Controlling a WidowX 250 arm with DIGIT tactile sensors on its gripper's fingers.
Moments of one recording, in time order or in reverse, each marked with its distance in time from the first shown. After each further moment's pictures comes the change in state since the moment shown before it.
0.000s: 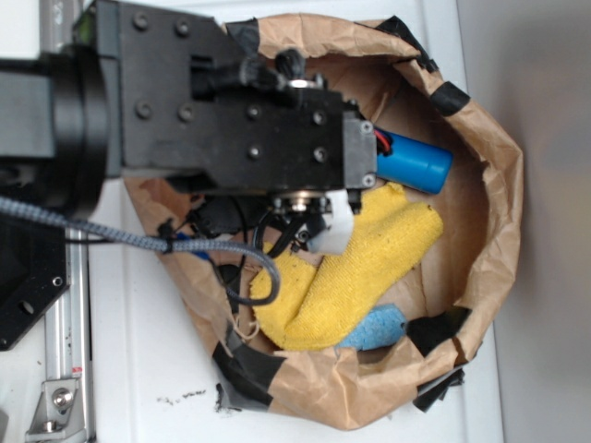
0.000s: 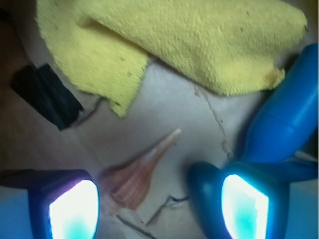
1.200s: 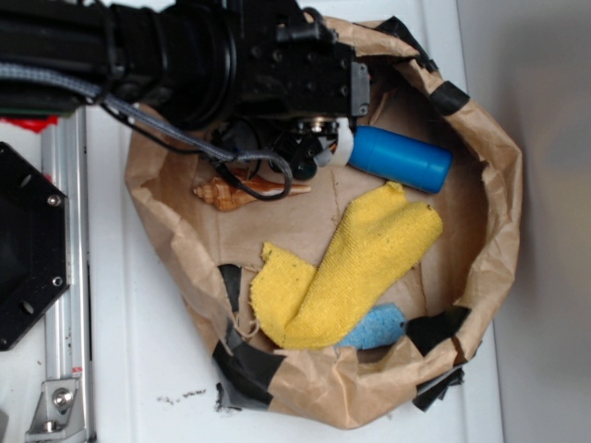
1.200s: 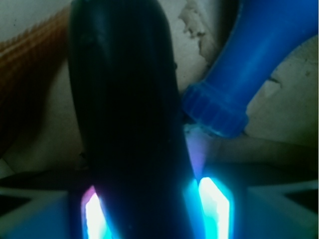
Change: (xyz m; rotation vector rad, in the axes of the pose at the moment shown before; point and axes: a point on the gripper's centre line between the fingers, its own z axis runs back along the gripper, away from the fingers) arm -0.039 0.028 -0.069 -0.002 0.123 0.061
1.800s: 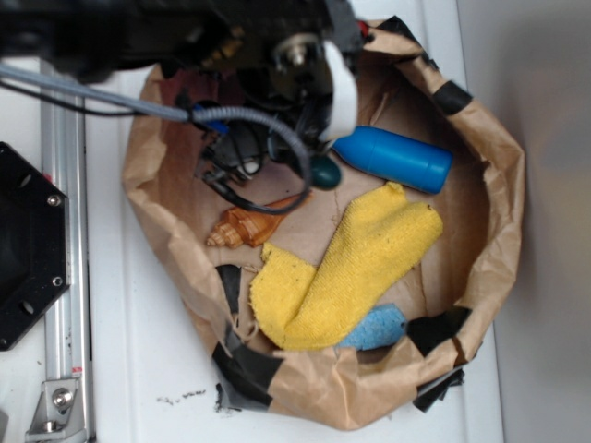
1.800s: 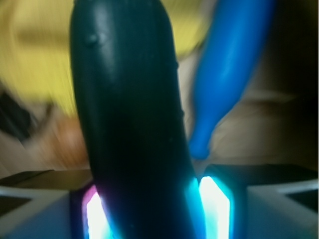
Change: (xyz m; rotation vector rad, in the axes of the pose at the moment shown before) arm 0.014 -0.007 0.095 -0.037 -0.314 0.279
